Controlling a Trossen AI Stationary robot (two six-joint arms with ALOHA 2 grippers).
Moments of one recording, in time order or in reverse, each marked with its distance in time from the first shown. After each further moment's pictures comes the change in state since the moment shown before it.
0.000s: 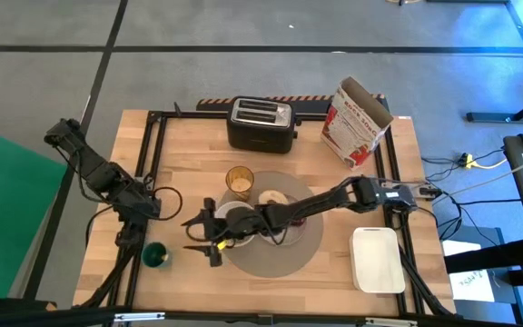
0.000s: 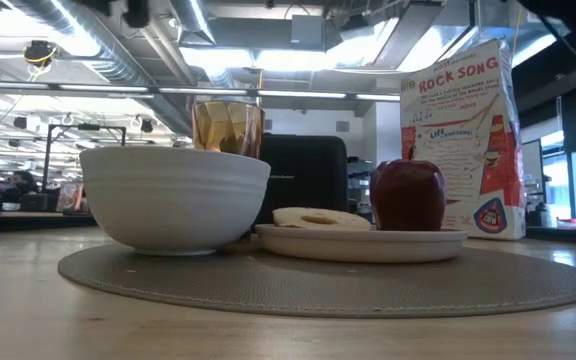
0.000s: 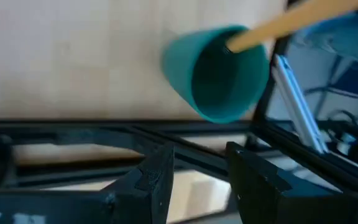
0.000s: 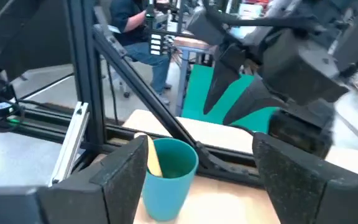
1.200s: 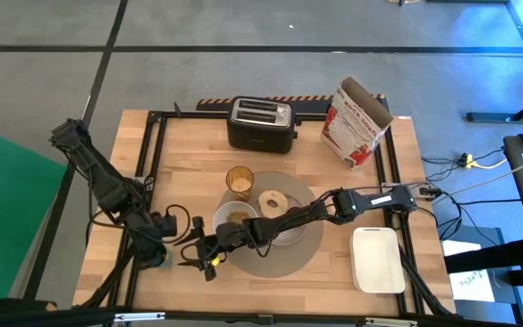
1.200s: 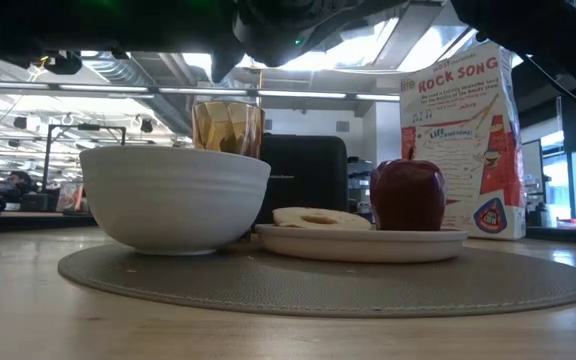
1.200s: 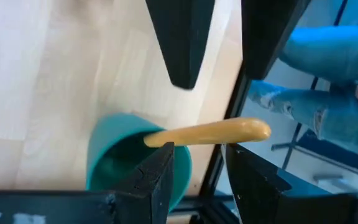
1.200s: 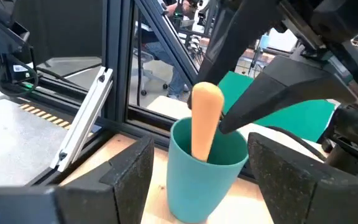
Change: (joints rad) left arm -0.104 0.218 0.000 0.402 -0.178 -0.262; right arm 0.014 0.270 0.209 0.087 -0.084 -0.096
